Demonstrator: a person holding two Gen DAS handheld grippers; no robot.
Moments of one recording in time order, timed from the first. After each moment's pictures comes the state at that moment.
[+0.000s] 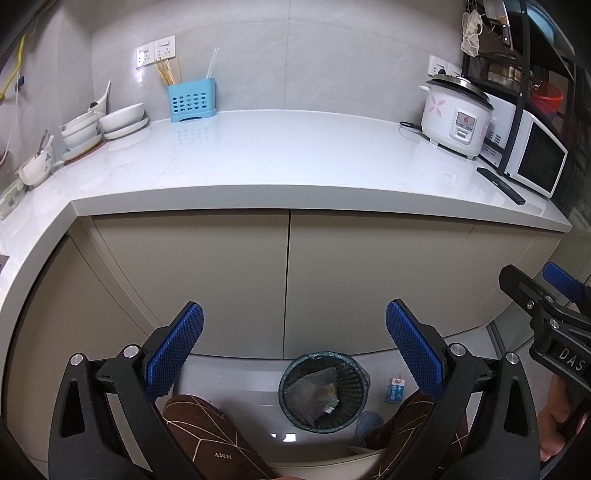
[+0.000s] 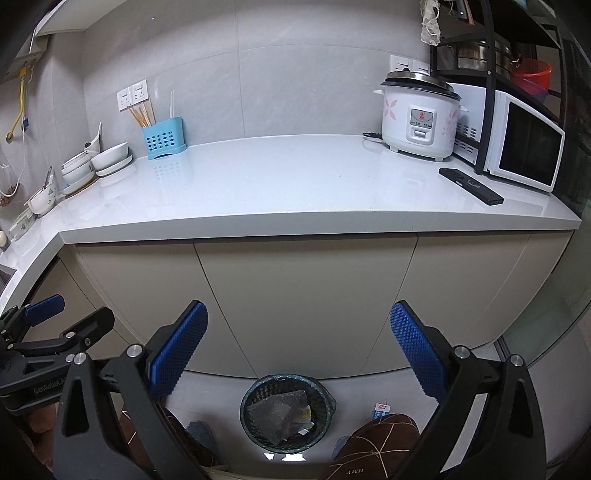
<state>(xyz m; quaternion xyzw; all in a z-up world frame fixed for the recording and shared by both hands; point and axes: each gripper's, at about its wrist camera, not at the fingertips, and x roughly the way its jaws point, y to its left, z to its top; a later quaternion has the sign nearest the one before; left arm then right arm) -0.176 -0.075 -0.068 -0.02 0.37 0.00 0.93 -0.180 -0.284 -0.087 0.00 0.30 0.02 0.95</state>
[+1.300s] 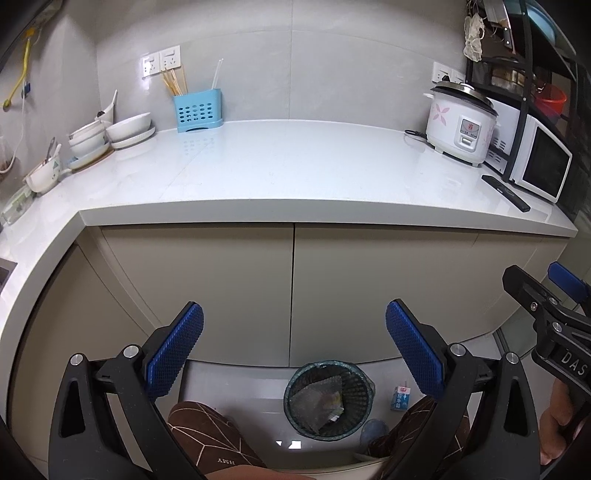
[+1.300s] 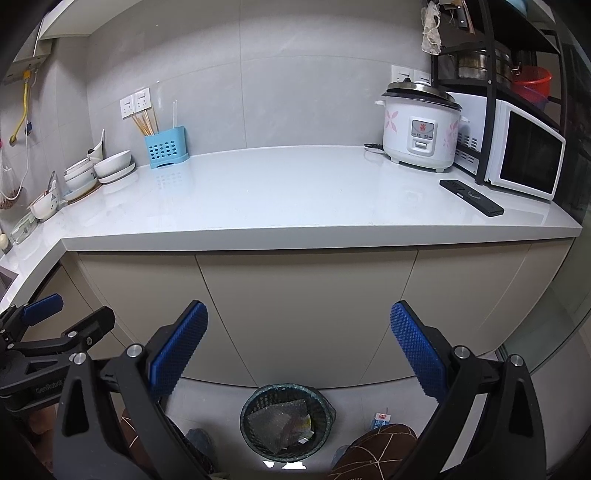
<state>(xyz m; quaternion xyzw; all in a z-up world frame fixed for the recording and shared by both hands) -0.174 -0.071 -0.062 -0.01 0.35 0.00 0.94 -0.181 -0.284 -0.078 0.00 0.28 0.03 0.96</state>
